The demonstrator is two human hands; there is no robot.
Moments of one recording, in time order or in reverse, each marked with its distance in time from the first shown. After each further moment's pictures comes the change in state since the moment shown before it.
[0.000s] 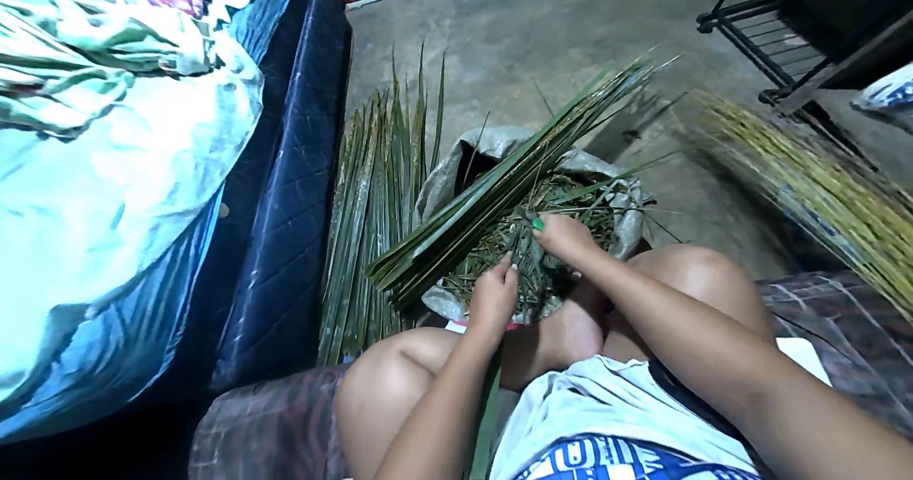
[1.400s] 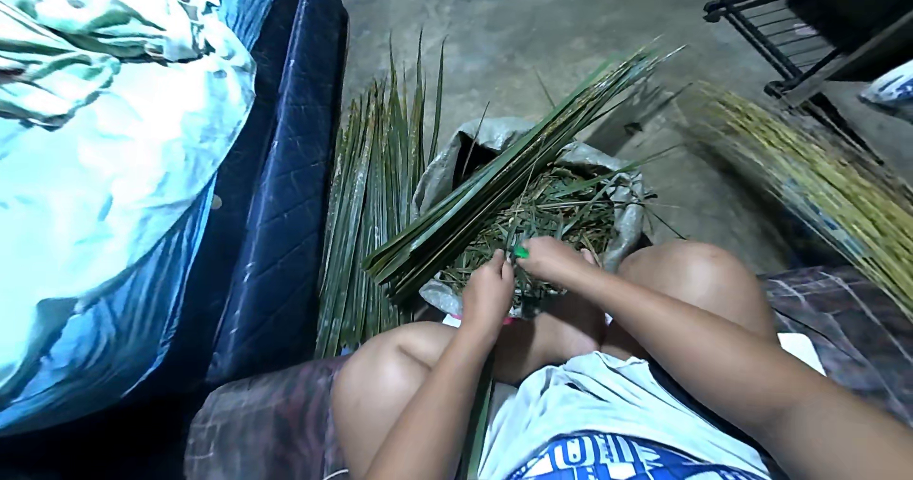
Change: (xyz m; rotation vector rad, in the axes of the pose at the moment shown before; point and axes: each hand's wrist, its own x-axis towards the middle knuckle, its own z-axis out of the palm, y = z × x) left_hand -0.003 0.008 -0.006 0.223 0.024 -0.043; right_hand -0.026 -0.012 0.020 -0.041 -0.234 -0.114
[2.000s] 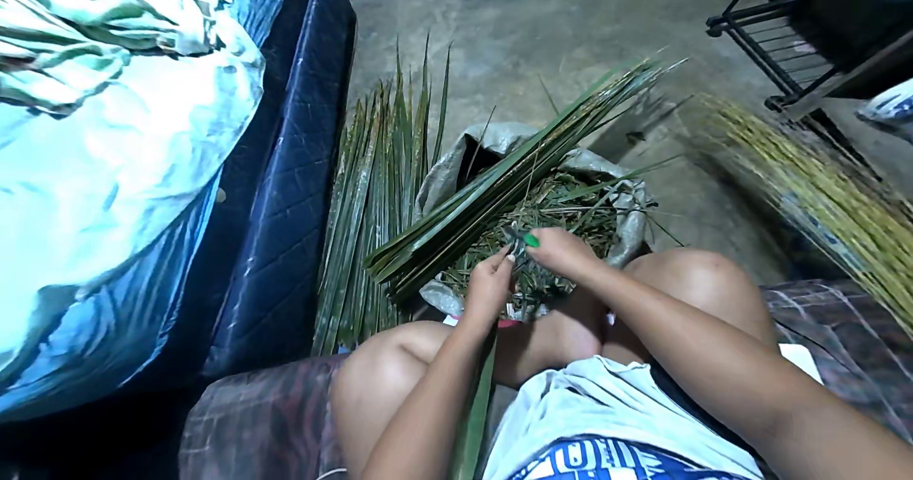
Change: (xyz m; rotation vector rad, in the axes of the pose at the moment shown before) left_hand 0.003 -0.009 -0.003 -0.550 -0.029 0.049; right_hand 0.004 0.007 -0.013 0.061 0.121 -0.003
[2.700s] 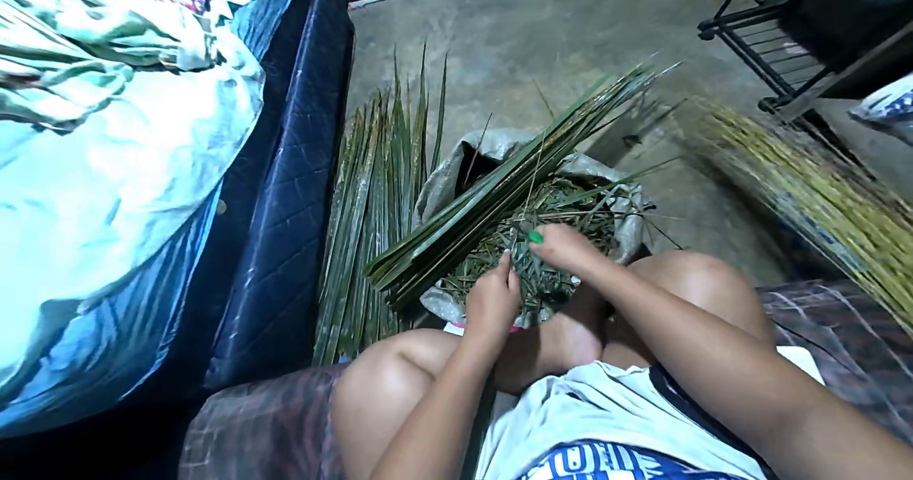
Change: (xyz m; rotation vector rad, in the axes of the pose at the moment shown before) left_hand -0.010 0.015 0.009 0.640 0.019 -0.004; right_hand 0.002 0.004 -0.012 0.015 0.015 0.023
